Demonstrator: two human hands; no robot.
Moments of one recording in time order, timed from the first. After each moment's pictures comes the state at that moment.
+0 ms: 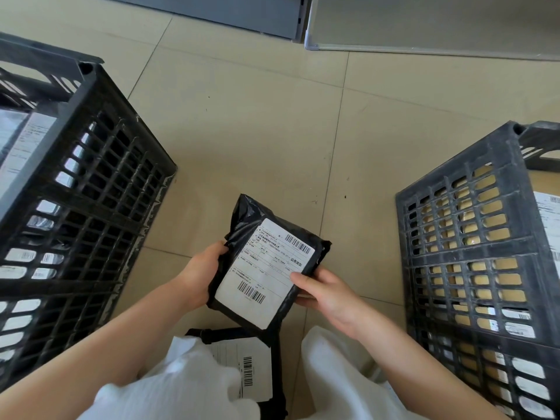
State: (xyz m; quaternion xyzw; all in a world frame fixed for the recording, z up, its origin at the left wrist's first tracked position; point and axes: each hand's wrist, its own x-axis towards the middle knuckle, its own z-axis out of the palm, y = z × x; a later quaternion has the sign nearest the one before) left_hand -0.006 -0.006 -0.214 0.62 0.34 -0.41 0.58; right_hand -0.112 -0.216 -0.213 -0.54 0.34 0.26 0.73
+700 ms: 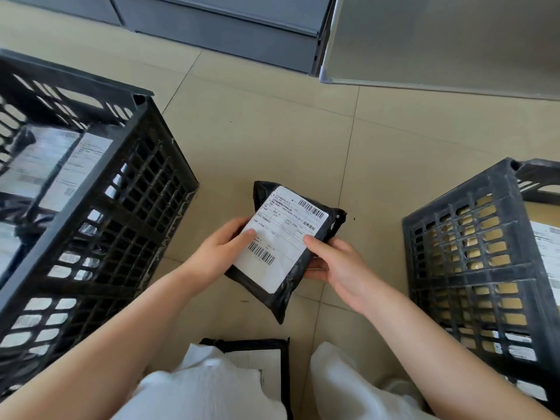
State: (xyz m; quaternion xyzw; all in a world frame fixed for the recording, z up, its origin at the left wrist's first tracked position) left_hand 0.016 0.001 -0.132 0.77 0.03 -0.32 0.54; right_hand -0.050 -0.211 -0.136 -0.57 0.30 0.18 0.75
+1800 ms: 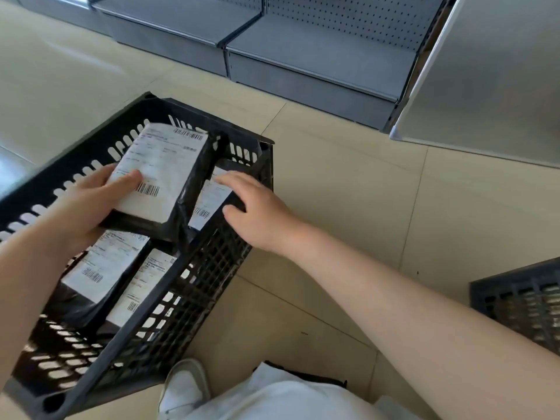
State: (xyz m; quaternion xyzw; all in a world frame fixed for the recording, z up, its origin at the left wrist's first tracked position) left_hand 0.085 0.275 -0.011 0.75 0.21 -0.09 0.62; right_hand 0.082 0.014 -0.024 -0.87 -0.17 0.14 0.44
